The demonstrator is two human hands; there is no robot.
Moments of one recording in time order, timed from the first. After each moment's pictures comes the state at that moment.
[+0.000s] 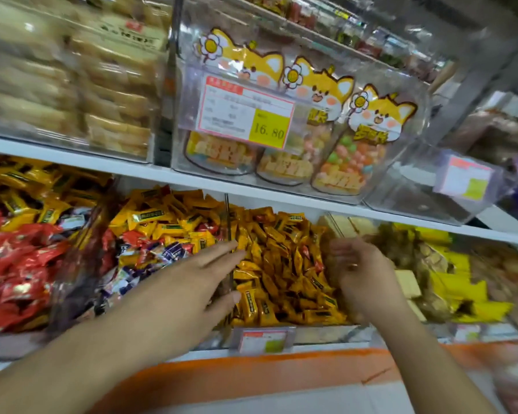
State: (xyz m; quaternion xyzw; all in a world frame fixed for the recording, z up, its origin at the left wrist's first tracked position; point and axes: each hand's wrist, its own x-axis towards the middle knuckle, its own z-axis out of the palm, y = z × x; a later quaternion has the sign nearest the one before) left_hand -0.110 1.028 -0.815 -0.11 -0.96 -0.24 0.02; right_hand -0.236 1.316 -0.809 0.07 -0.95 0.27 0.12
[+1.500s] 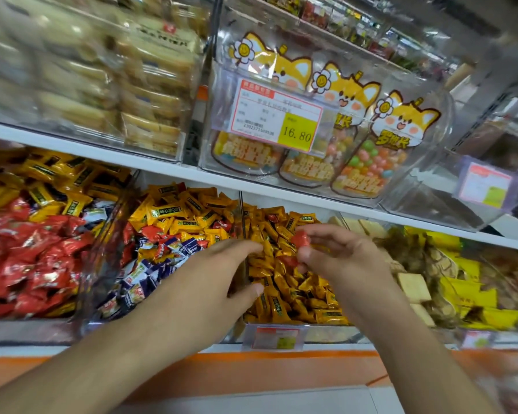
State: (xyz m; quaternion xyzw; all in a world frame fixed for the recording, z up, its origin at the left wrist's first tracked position) left_hand -0.102 1.033 -0.808 -0.07 -0.92 -0.38 0.08; right_hand -0.186 1.246 -0.769 0.13 -0.76 0.63 -0.06
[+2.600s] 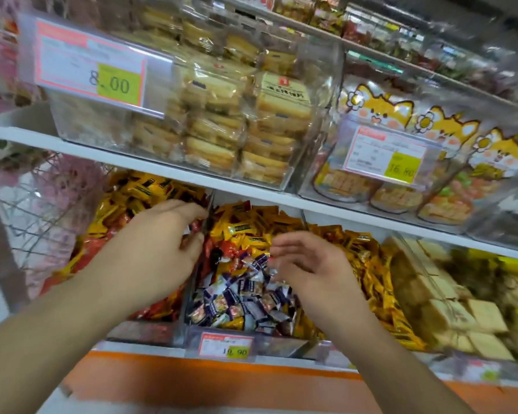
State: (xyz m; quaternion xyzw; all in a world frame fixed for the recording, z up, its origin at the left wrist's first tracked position) left_hand -0.066 0.886 -0.780 0.10 -0.95 -0.23 0.17; right_hand -0.146 1.119 -0.785 0.22 -0.82 0.52 -0.08
